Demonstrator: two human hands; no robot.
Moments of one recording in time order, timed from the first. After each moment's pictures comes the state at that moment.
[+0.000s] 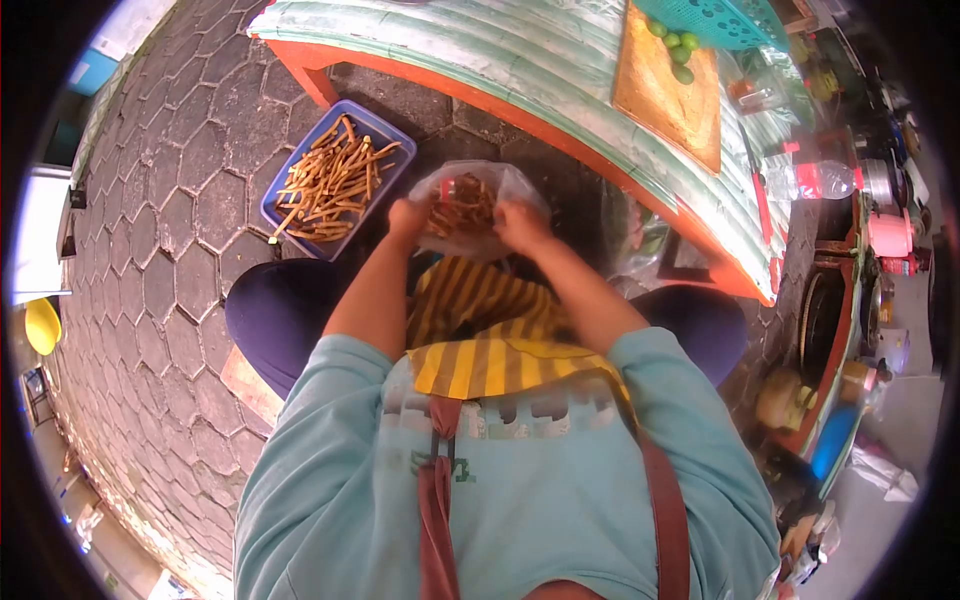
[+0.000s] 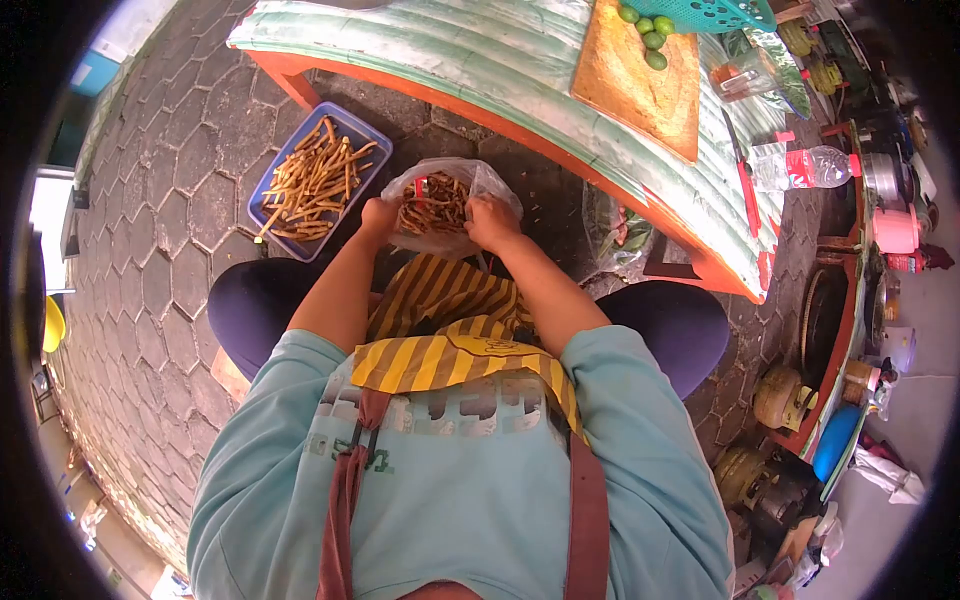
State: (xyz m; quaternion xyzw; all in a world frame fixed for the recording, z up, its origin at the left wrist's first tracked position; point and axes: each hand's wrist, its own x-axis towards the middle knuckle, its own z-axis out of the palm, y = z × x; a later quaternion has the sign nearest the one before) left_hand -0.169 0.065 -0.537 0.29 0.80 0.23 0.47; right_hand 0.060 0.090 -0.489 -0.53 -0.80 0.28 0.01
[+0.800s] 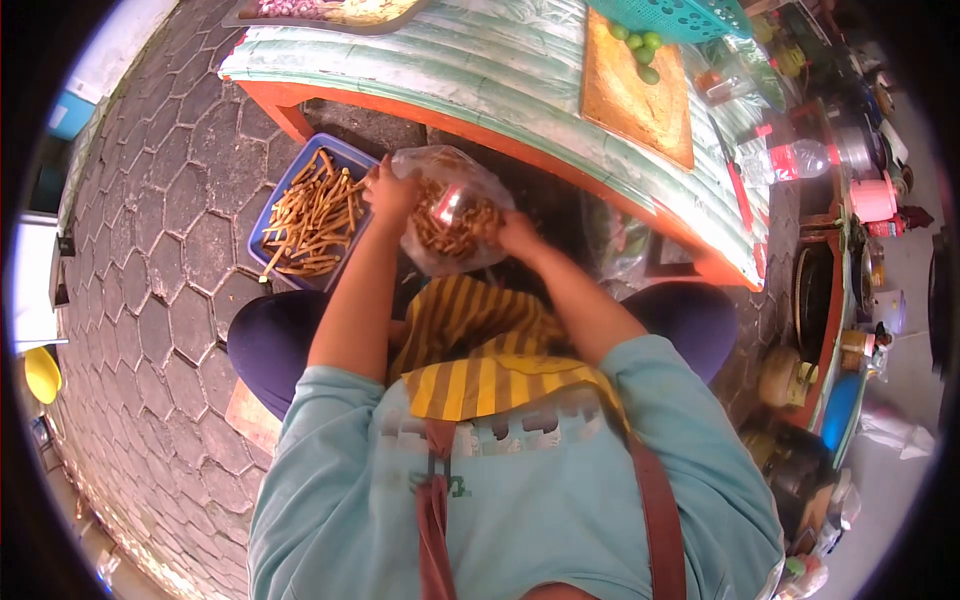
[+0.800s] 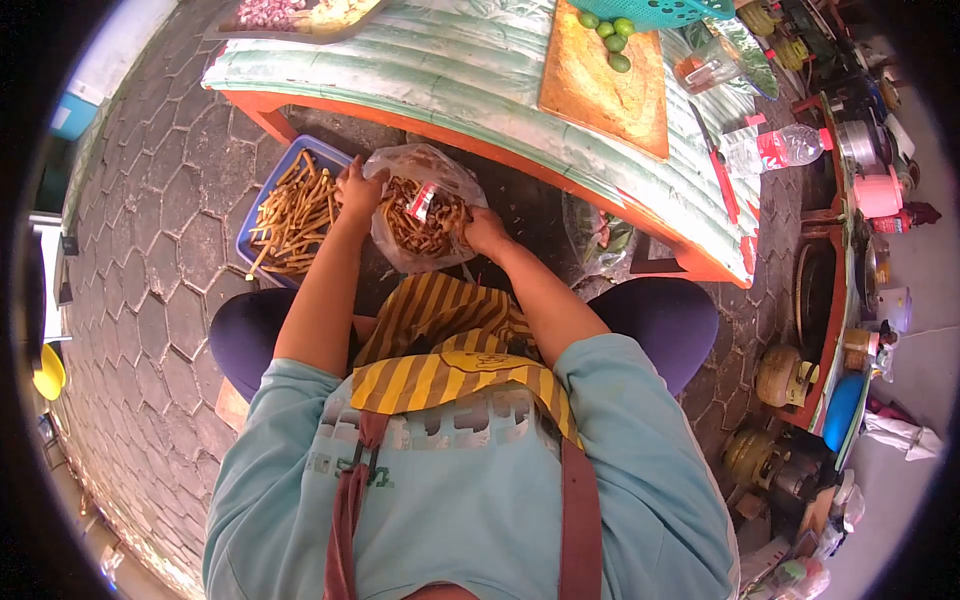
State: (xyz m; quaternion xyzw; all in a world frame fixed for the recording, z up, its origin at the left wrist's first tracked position) left_hand -0.150 0.120 -0.455 0.38 0.86 0.26 0.21; right_hand 0.070 0.102 -0.492 -0.60 -0.65 0.46 0.11
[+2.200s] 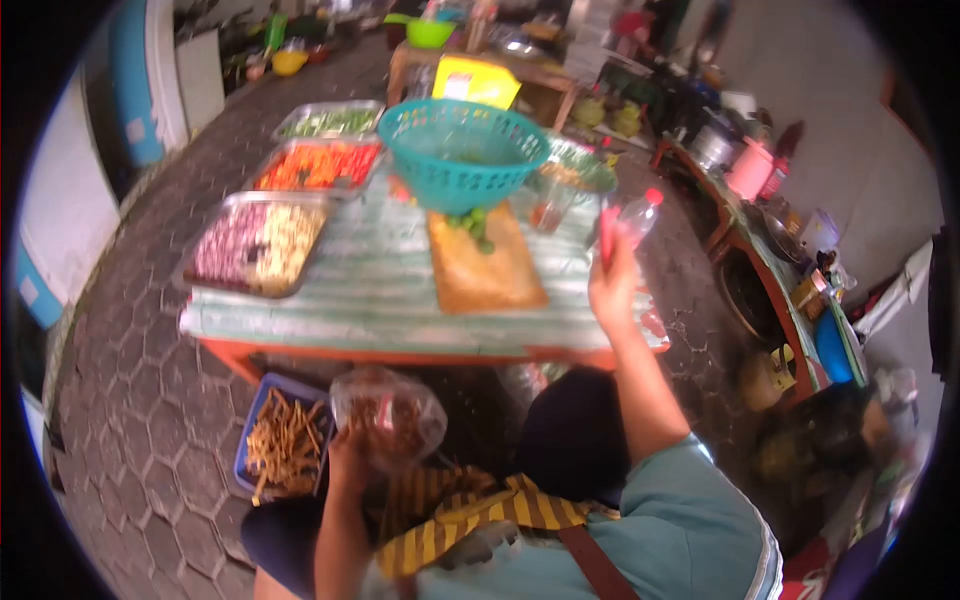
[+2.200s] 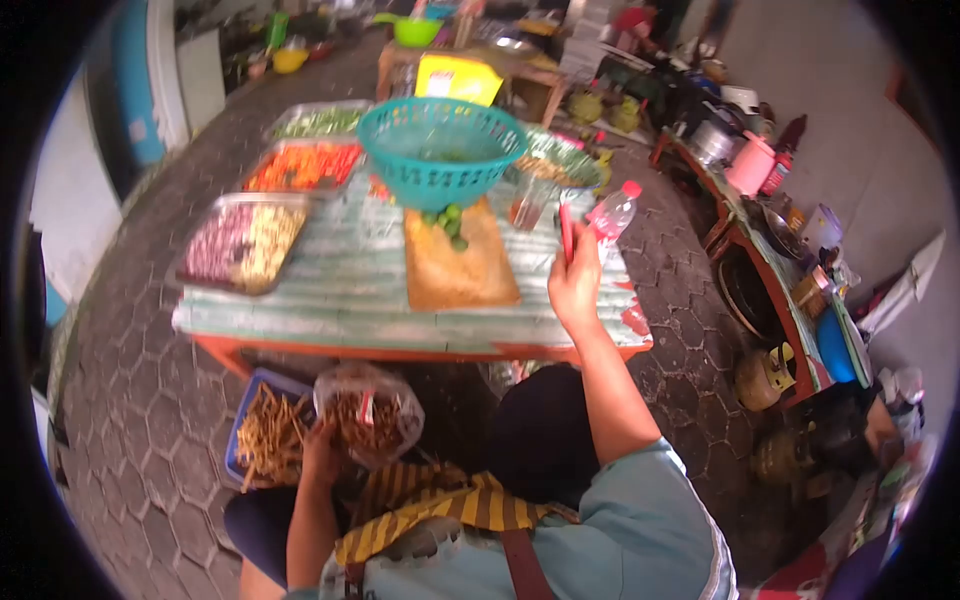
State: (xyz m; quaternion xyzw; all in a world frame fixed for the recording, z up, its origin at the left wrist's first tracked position) left_hand -0.148 0.030 -0.395 0.24 0.44 0.55 0.67; right_hand 0.241 0.122 -0.171 -0.51 -0.63 -0.20 0.55
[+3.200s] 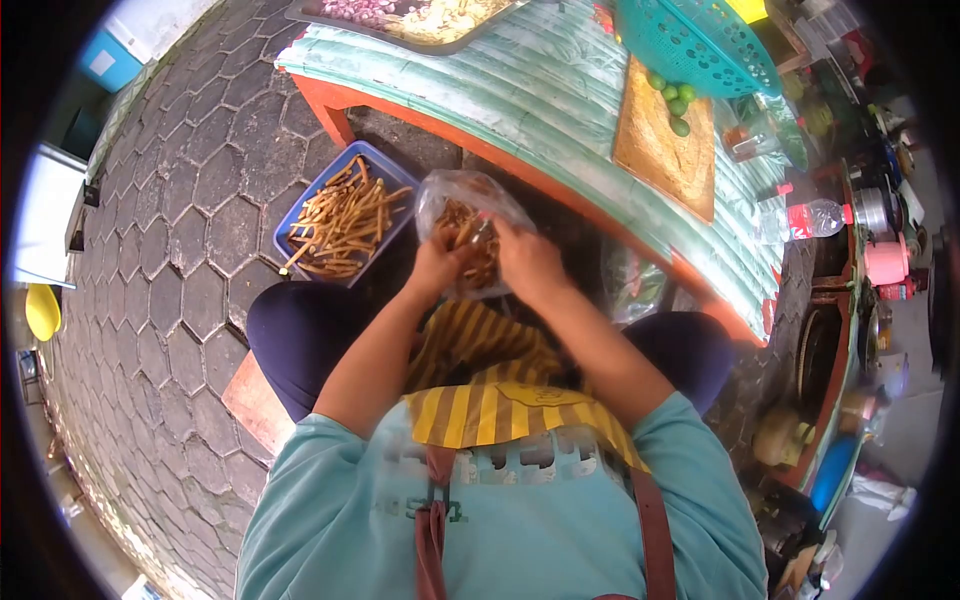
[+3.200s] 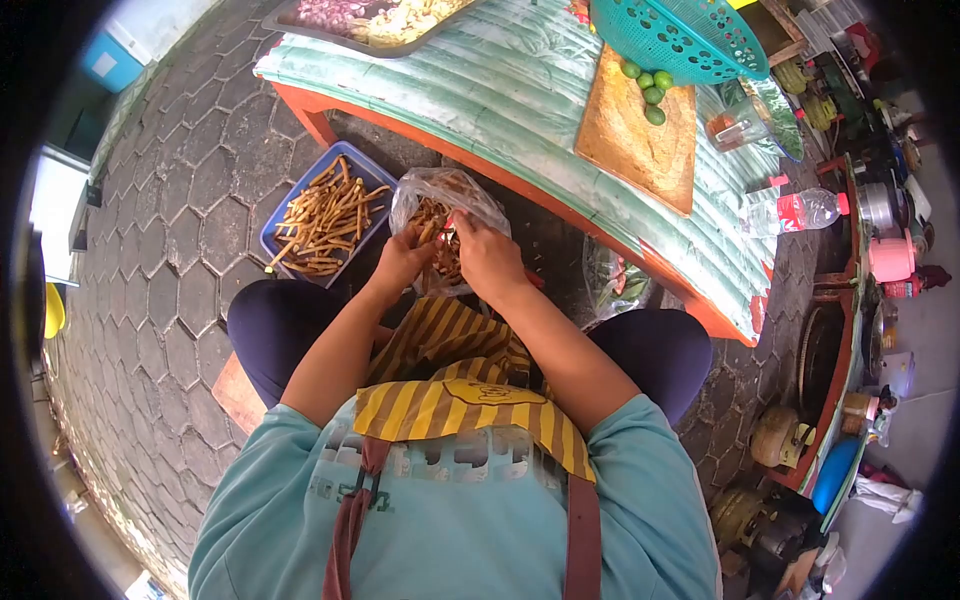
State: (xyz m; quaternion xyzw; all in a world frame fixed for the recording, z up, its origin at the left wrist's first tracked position) left_hand -0.130 0.039 -0.407 0.36 0.62 0.40 0.56; right_hand 0.029 0.075 -0.351 -0.47 -0.87 0.15 0.08
